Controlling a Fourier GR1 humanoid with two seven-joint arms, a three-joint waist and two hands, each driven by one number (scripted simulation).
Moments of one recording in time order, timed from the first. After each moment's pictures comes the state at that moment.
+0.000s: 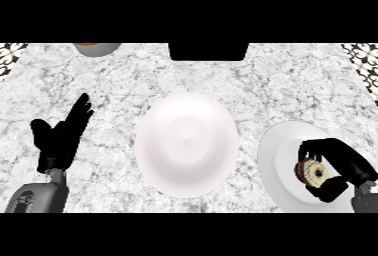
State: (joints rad) left arm -0.14 0.23 0.04 -1.42 0.06 0.04 0.16; right arm -0.08 -0.47 0.07 -1.34 0.69 0.30 -0.17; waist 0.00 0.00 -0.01
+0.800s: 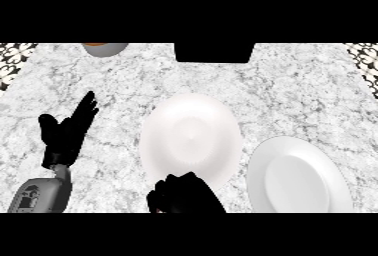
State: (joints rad) left arm -0.17 0.23 0.02 -1.40 0.05 0.03 0.17; right arm -0.17 -0.02 0.88 -1.76 1.08 -0.05 0.30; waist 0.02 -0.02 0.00
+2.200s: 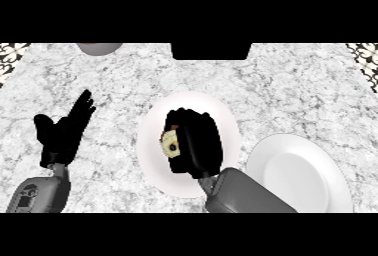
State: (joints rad) left arm -0.18 0.22 0.06 -1.38 0.04 0.02 0.14; right arm -0.58 -0.03 0.75 -1.39 0.93 -0.35 0.73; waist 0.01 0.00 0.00
